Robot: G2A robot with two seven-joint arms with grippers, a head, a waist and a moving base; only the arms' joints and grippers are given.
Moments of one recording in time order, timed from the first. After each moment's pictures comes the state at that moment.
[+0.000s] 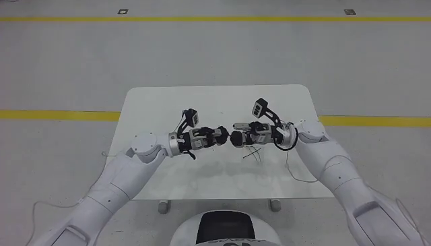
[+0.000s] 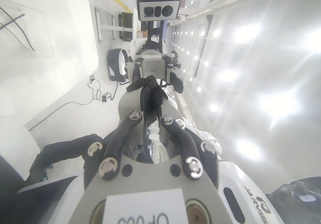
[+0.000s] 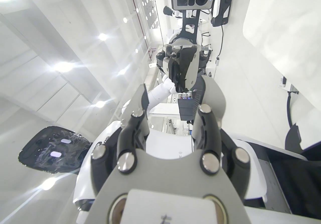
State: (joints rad) left arm 1.16 -1.10 -0.88 -1.31 -0.67 -0.14 -0.90; right arm -1.02 -1.20 0.94 -0.95 0.75 -0.17 1.34
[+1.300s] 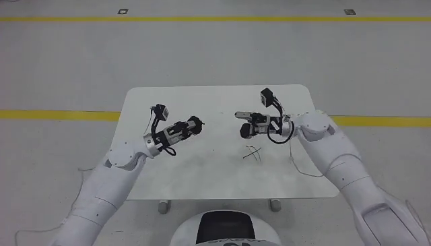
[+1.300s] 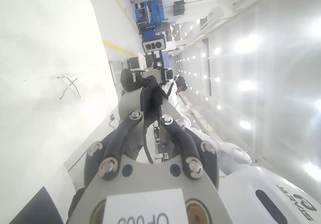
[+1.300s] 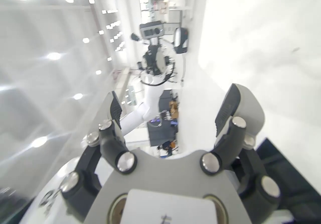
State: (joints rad) left arm 1.33 -1.09 -1.16 -1.34 -0.49 -0.34 -0.82; right arm -1.02 -1.15 0.98 -1.16 0.28 -0.04 1.01
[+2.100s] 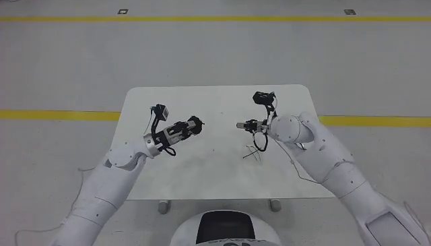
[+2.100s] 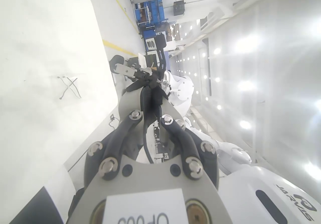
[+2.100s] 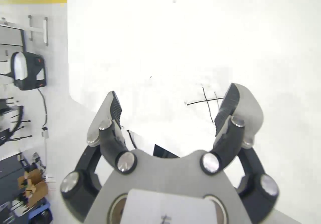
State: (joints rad) left arm 1.33 -1.09 -1.16 -1.34 -0.49 -0.34 -0.82; right arm -1.05 -1.12 0.85 -1.42 -0.51 0.34 0.84
